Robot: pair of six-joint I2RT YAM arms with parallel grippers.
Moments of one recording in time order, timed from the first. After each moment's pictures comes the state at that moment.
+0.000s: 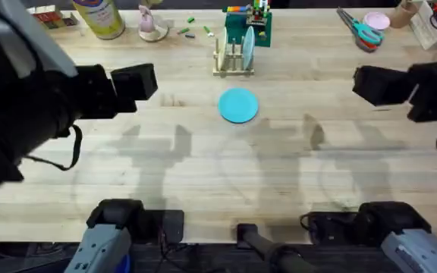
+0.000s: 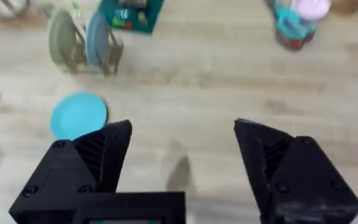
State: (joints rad) left arm -0.01 0.68 0.95 -0.90 0.01 -0.06; right arm 0.00 0.63 0.87 -0.80 -0.09 0.01
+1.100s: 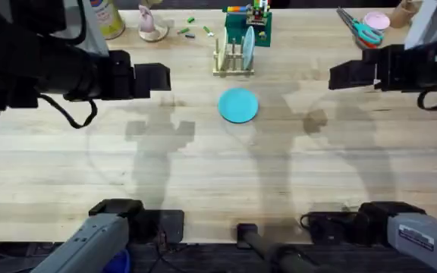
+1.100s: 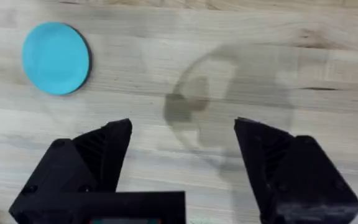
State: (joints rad) left arm -0.01 1.04 1.10 -1.08 0.07 -0.07; right arm 0.00 1.17 1.16 -1.10 -0.11 0.01
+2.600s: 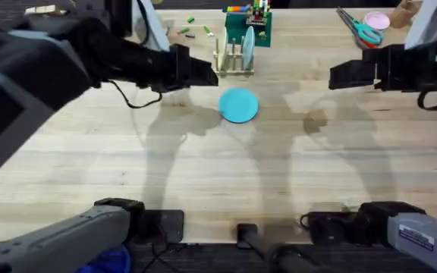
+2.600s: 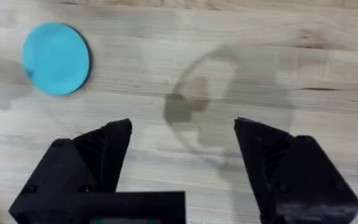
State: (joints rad) left arm -0.10 1.31 0.96 -0.67 0.80 -0.15; right arm 0.00 1.17 1.16 -1.10 -0.11 0.01
